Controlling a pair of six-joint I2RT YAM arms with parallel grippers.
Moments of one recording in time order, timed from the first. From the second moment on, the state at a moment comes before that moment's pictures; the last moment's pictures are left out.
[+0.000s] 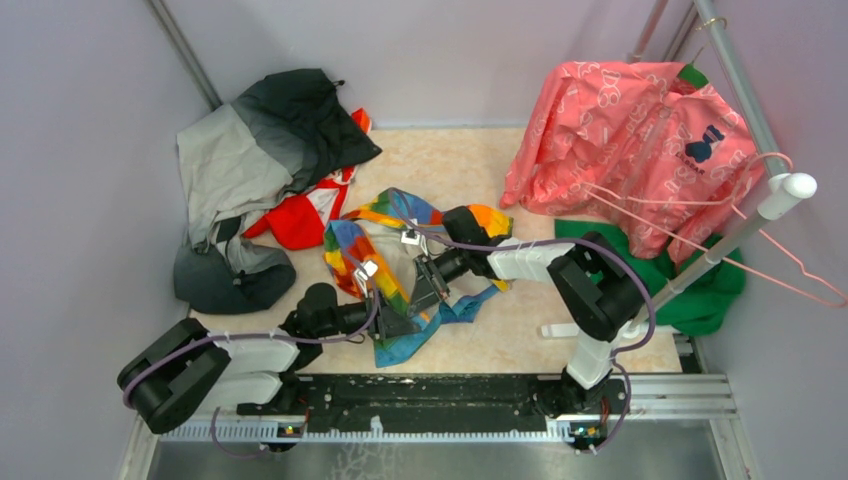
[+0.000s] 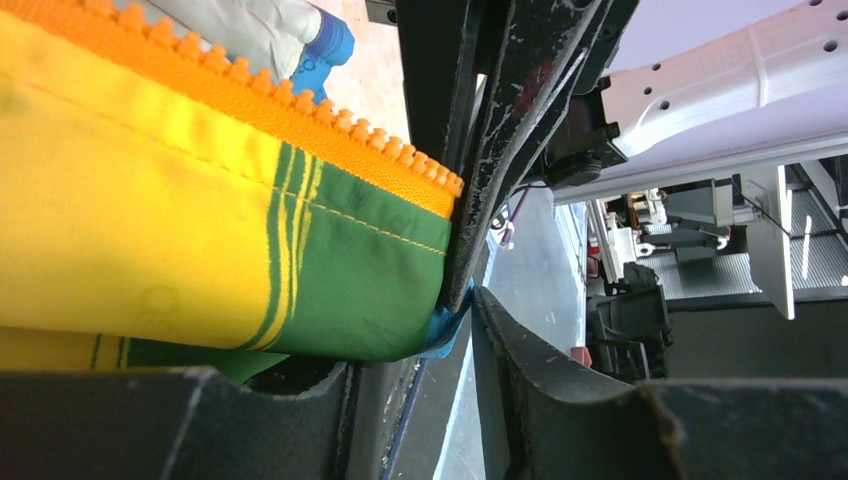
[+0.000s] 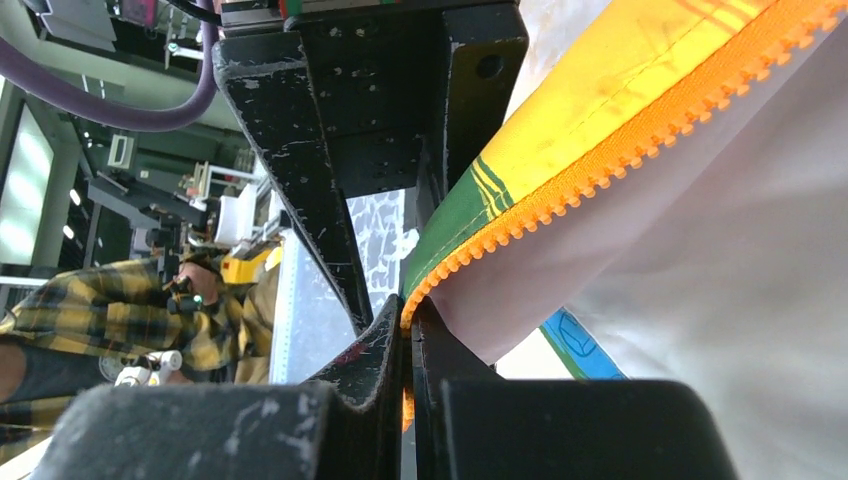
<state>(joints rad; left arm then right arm) -0.76 1.19 0.07 0.93 0.56 -0.98 0.71 1.75 0.92 0.06 -1.24 0.29</state>
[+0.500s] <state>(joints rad) -0.76 1.16 0.06 0.97 0.56 -1.00 0.71 1.75 0.92 0.10 -1.25 0.31</state>
